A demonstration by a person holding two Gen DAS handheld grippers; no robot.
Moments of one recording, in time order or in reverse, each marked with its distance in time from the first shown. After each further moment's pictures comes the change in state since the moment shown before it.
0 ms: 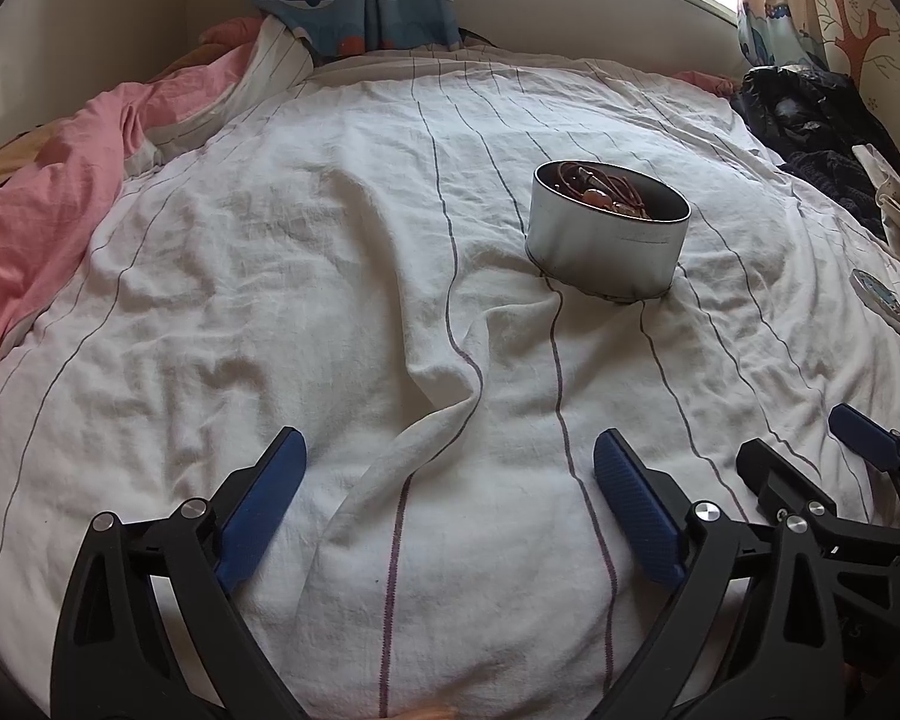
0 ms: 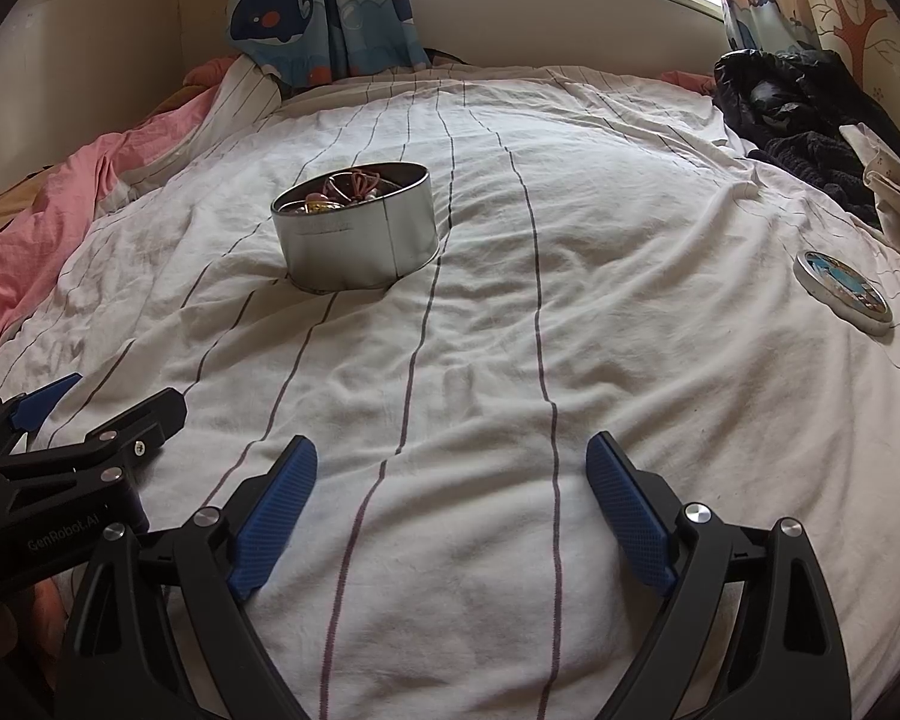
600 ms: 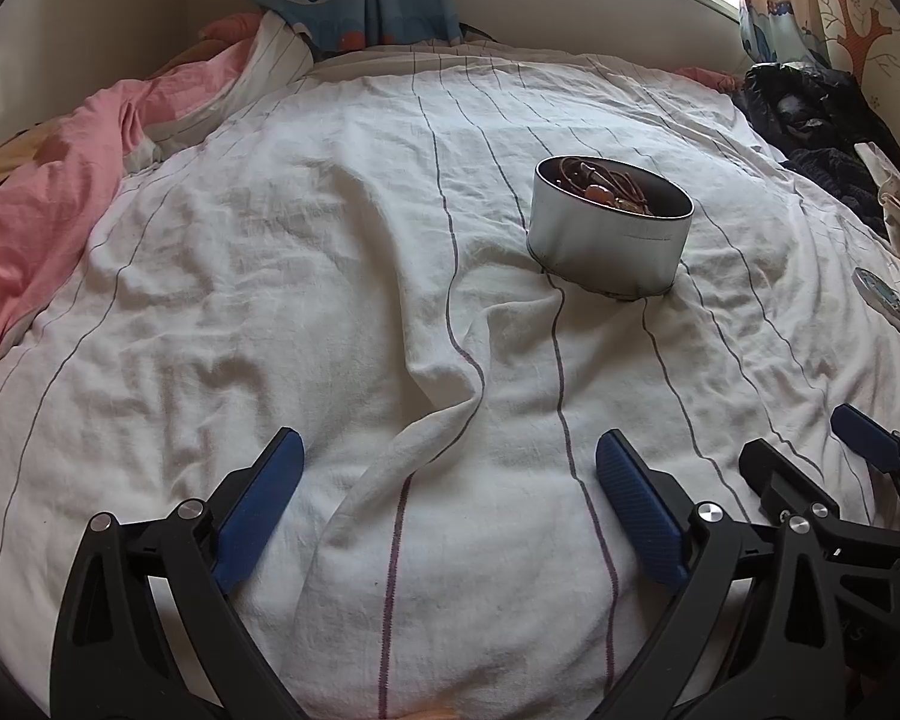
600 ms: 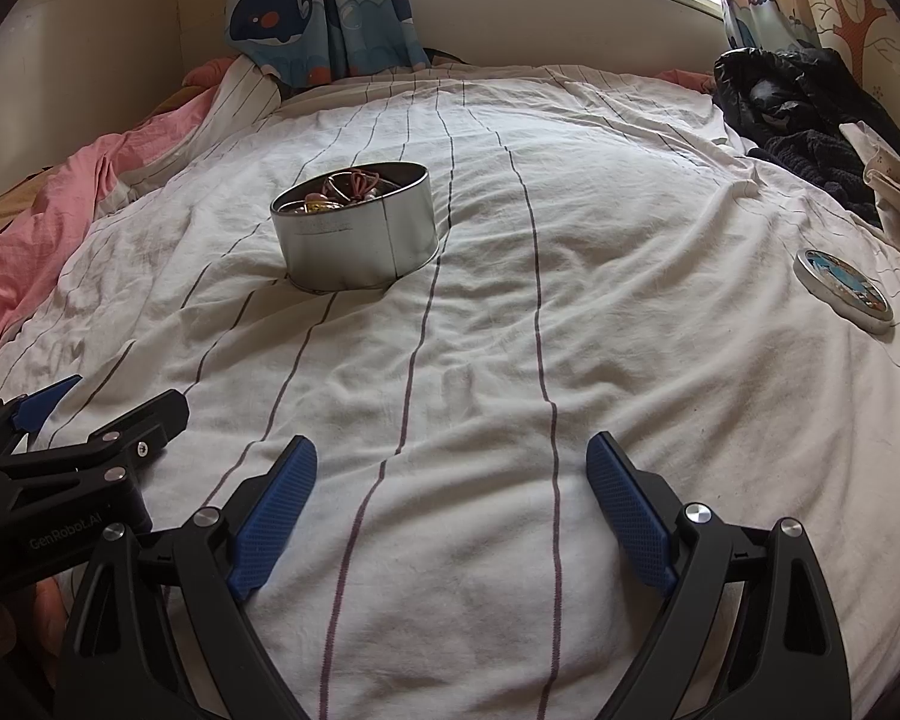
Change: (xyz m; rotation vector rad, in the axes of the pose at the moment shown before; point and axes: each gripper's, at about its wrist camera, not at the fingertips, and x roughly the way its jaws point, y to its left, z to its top) left arm 0.002 0.000 0.000 0.000 0.010 0.002; right arm 0.001 0.000 0.000 0.001 0.001 0.002
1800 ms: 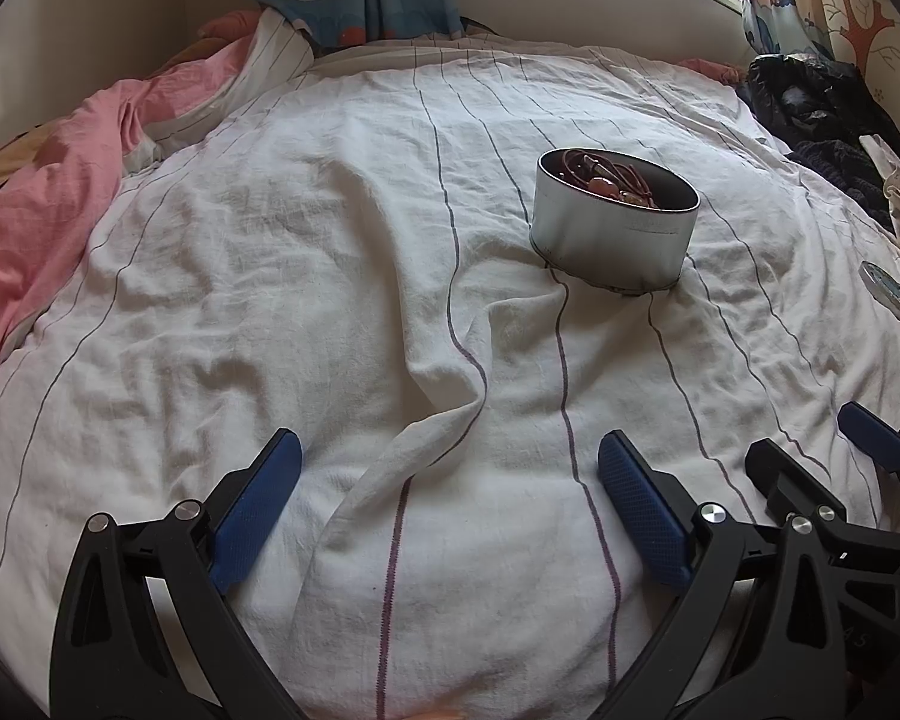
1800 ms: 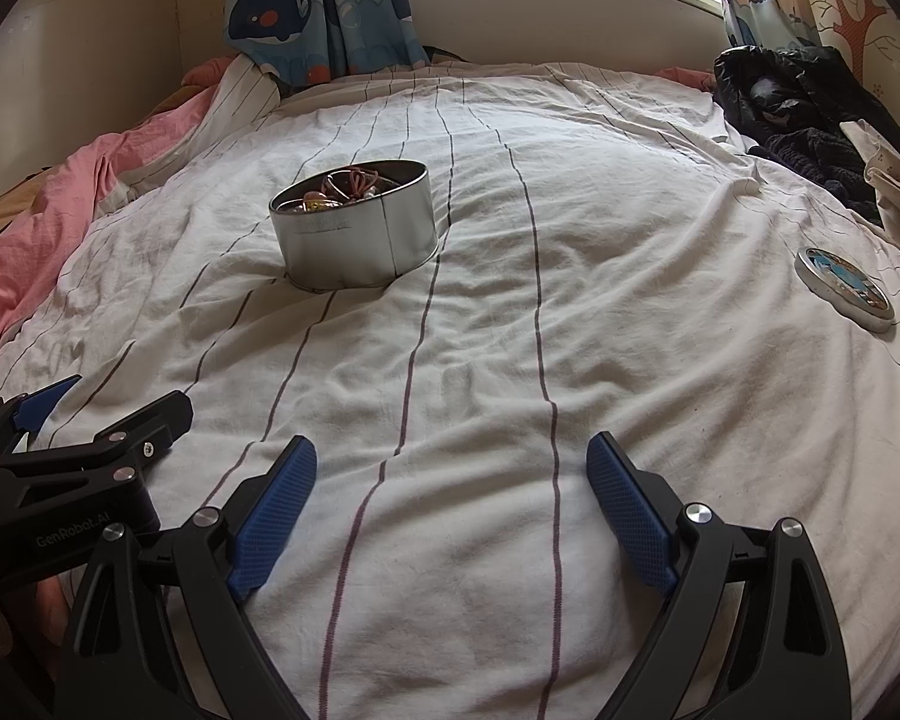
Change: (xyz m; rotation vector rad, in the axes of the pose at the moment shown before) left arm 0.004 -0.001 0.001 0.004 0.008 0.004; right arm 0.000 -0.001 0.001 0.000 0.003 0.001
